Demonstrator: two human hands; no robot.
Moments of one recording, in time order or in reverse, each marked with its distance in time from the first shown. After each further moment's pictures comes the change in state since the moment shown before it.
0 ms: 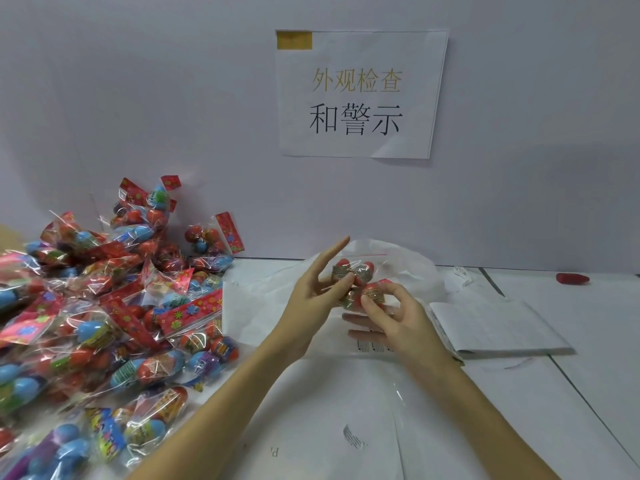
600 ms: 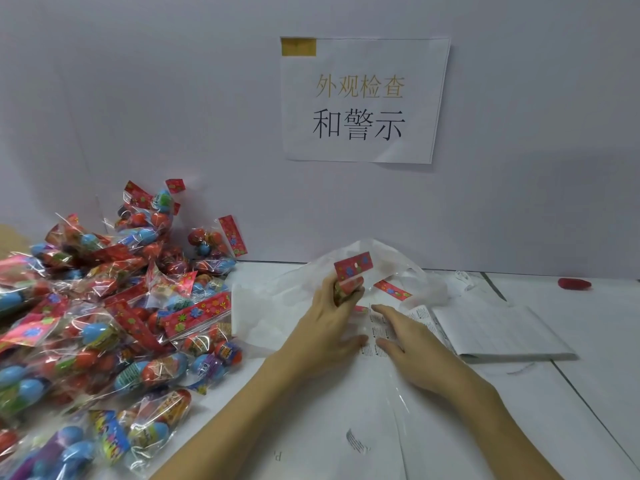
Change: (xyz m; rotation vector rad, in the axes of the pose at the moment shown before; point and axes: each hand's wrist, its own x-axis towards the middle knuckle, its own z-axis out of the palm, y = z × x) left_hand -0.010 -0.034 -0.004 1.089 -0.167 0.224; right_hand 0.006 0.012 -0.042 -1.174 -0.188 -0.029
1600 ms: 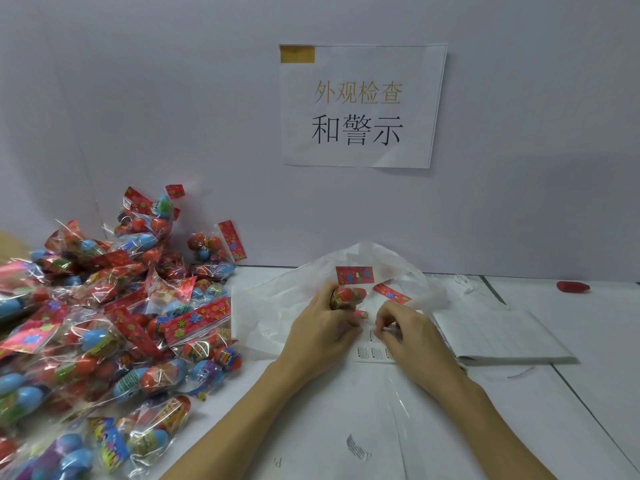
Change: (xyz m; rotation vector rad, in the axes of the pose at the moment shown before) left_hand 0.005 -0.011 0.013 -0.087 0.230 0.000; right_hand 0.003 -0.005 -0.001 -0.010 0.275 -0.086
